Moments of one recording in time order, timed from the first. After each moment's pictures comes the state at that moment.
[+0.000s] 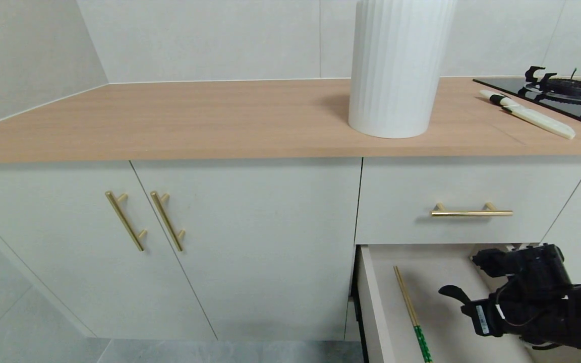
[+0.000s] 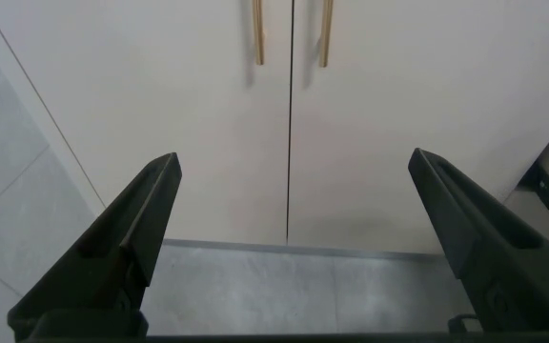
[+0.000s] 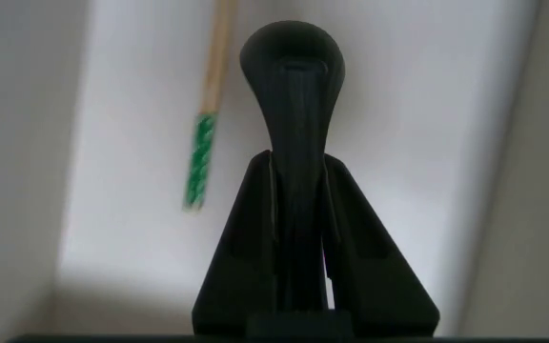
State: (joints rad) left arm 0.01 0.00 0.00 0.00 0.05 -0.01; right arm 0.21 1.90 -0.39 -0.68 -0.02 0.06
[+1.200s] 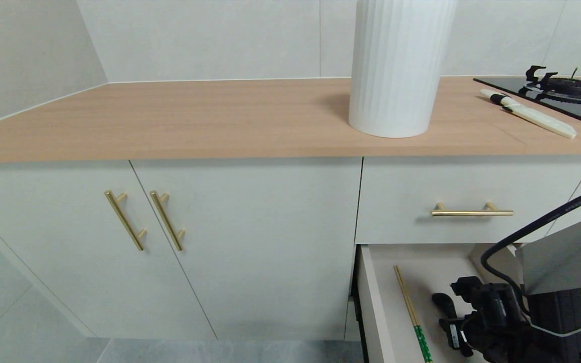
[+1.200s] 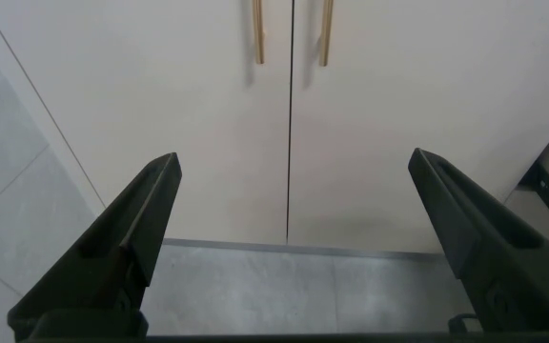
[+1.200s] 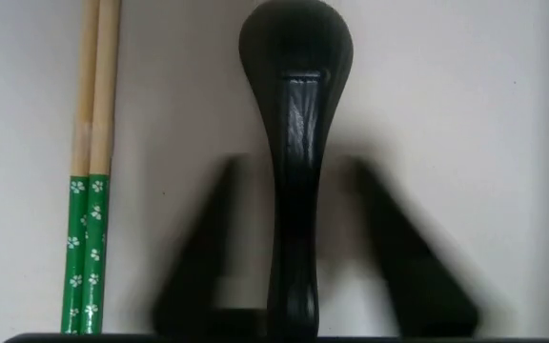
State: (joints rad) left arm 0.01 0.00 0.00 0.00 0.05 -0.01; right arm 0.23 2.43 -0.28 -1.40 -0.19 0.09
